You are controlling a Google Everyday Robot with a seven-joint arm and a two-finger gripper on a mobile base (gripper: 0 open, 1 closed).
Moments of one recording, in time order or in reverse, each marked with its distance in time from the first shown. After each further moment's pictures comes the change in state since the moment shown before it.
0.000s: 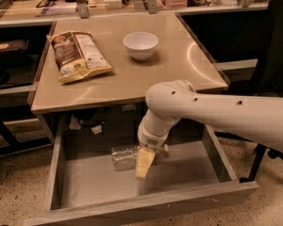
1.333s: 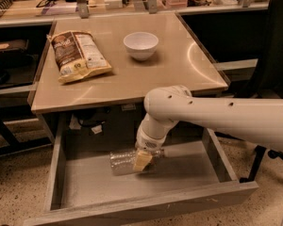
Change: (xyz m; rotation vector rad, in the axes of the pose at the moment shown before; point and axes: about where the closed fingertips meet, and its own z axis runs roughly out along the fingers) arm 0.003 -0.002 0.025 -0.031 -0.002 -0.004
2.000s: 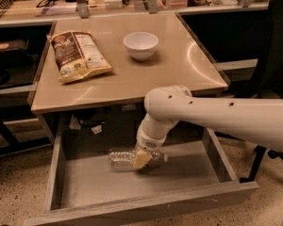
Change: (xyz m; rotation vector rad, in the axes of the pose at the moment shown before) arm 0.000 0.000 0.000 0.000 0.000 0.000
